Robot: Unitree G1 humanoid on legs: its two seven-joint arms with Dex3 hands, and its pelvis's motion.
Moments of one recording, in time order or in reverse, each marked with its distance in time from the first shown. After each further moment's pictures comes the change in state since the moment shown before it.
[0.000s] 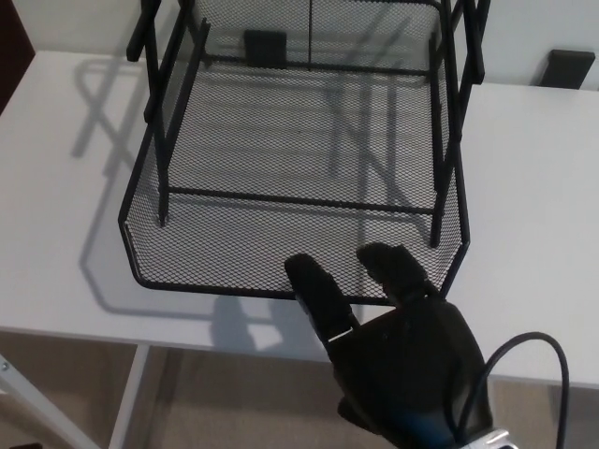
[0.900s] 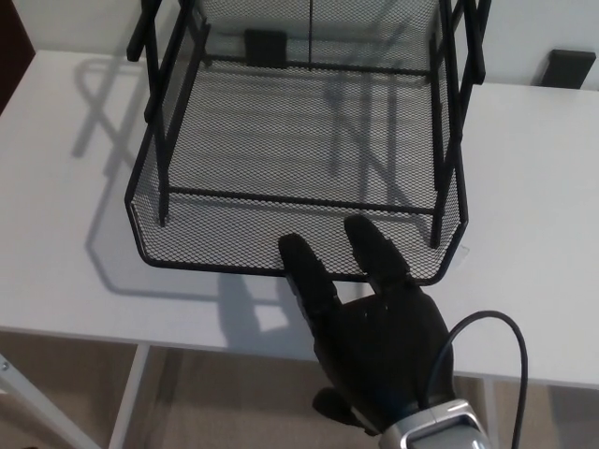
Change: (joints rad) left_arm 0.004 0.000 0.000 0.013 0.000 0.000 0.011; right_arm -0.052 0.157 -0.032 0.167 0.066 0.062 0.064
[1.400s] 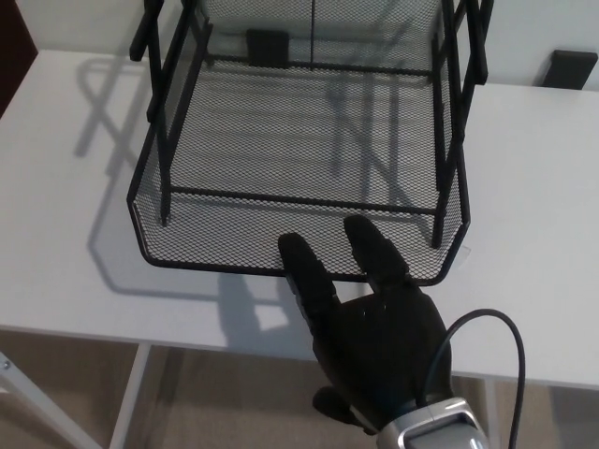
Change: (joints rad) left_arm 0.007 0.000 0.000 -0.001 0.000 0.000 0.001; right_arm -0.006 0.014 -0.002 0.010 -0.002 0.010 0.011
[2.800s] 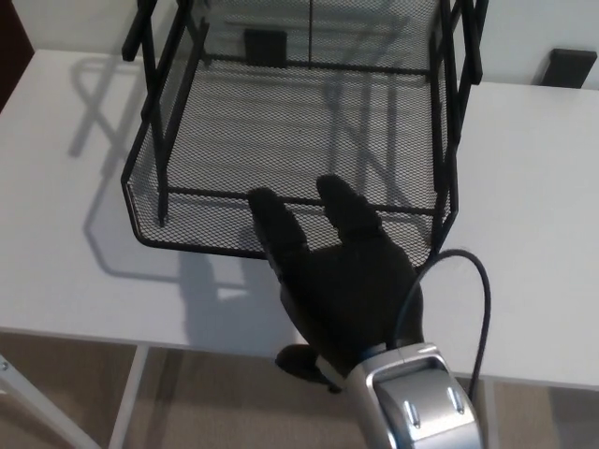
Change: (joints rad) left_arm 0.013 0.000 -0.046 -0.010 0.019 0.000 0.042; right_arm -0.130 0.110 -0.017 0.004 0.001 0.046 0.175
